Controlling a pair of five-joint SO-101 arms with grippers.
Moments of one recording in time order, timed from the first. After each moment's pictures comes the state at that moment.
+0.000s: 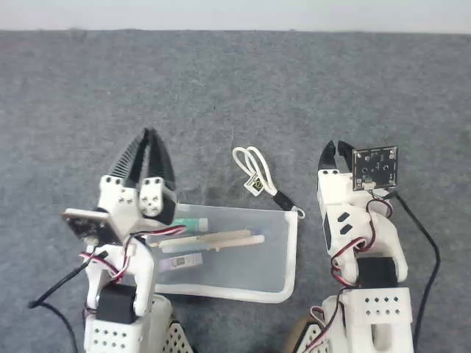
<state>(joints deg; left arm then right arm) 1.3 -102.2 87.9 19.7 12.9 -5.3 -74.5 74.3 26.4 3.7</state>
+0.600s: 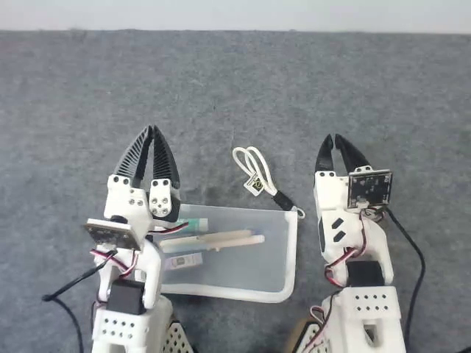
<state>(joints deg) 2.8 -102.2 96.7 6.0 5.3 -5.5 -74.4 87.5 1.4 3.7</state>
